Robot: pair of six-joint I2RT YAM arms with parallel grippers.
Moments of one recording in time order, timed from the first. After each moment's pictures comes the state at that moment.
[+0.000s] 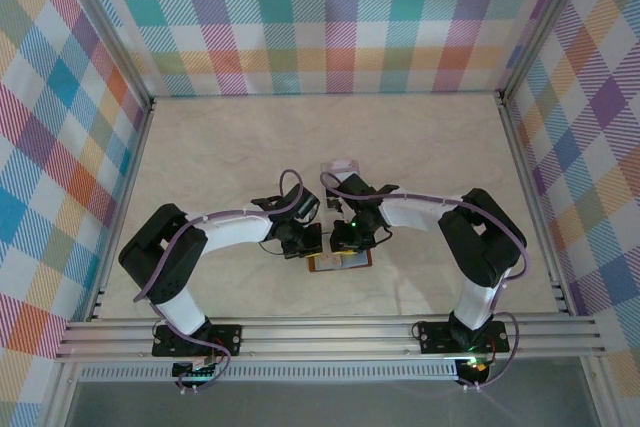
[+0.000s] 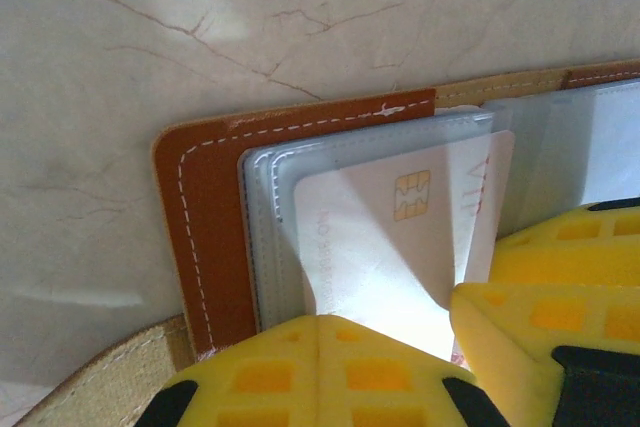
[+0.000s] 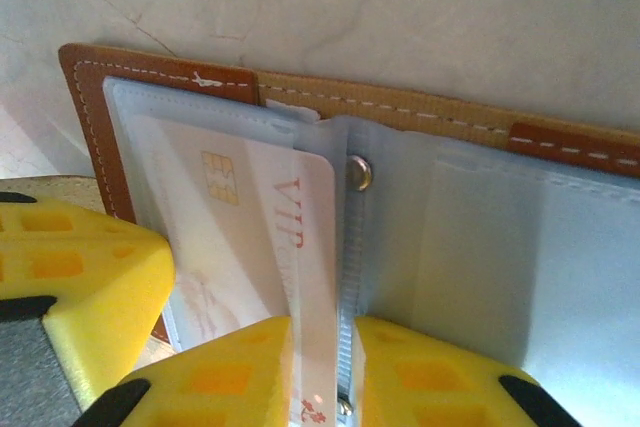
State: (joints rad) left arm -0.75 1.68 0.89 -0.41 0.30 -0.88; right arm 0.73 1.77 1.01 -0.54 -0.43 0.62
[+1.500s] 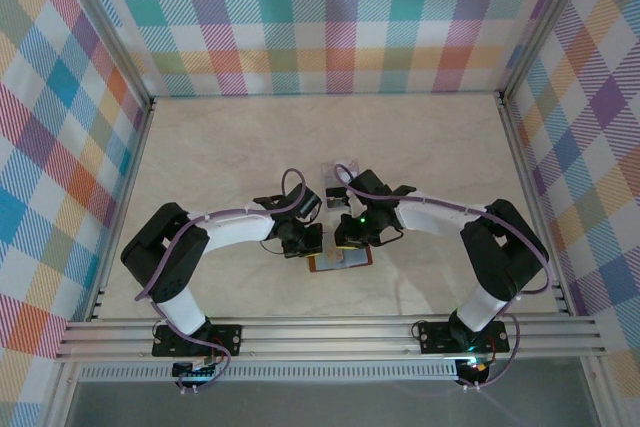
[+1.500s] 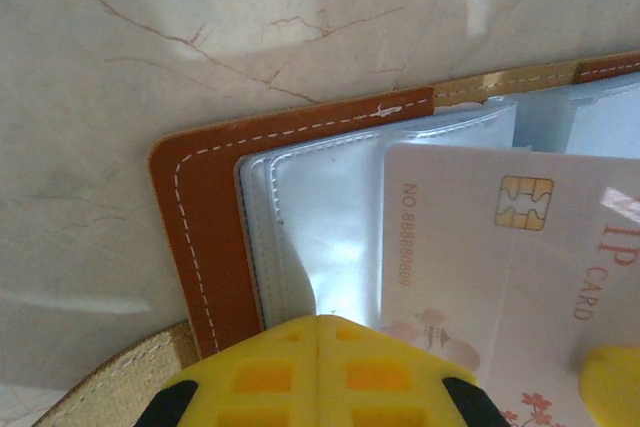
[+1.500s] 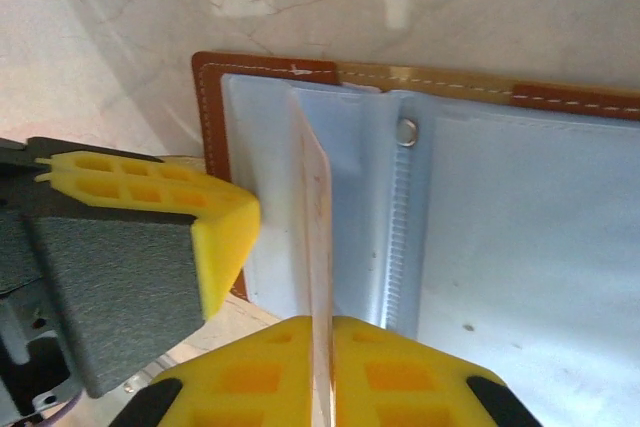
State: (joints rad) left arm -0.76 1.69 0.92 -0.45 0.28 -0.86; right arm 0.69 1.64 0.93 -0.48 -0.51 0.65
